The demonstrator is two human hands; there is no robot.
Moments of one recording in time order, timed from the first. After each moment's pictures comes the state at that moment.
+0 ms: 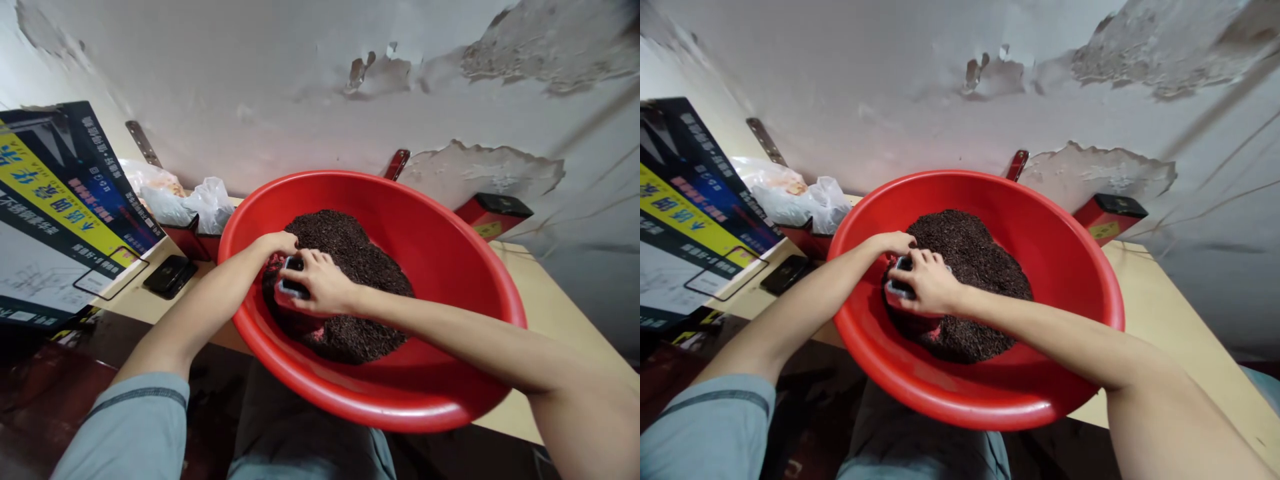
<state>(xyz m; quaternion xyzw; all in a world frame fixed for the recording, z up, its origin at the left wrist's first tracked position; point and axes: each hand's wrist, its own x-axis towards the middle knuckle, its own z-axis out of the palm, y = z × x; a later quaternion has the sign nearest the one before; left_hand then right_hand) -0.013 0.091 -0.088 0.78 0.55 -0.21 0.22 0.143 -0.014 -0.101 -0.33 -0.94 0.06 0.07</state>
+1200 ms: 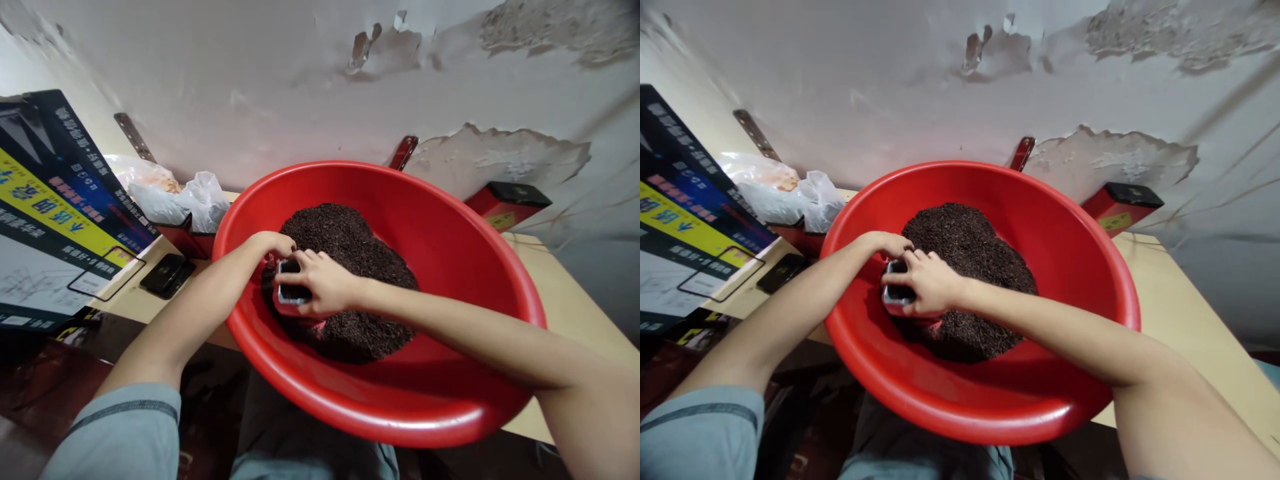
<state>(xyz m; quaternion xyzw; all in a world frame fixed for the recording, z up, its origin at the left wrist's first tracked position) -0.021 0.104 -0.100 0.77 0.51 -0.27 0.29 0.143 -0.005 -0.094 -0.28 -0.96 0.07 0.02</state>
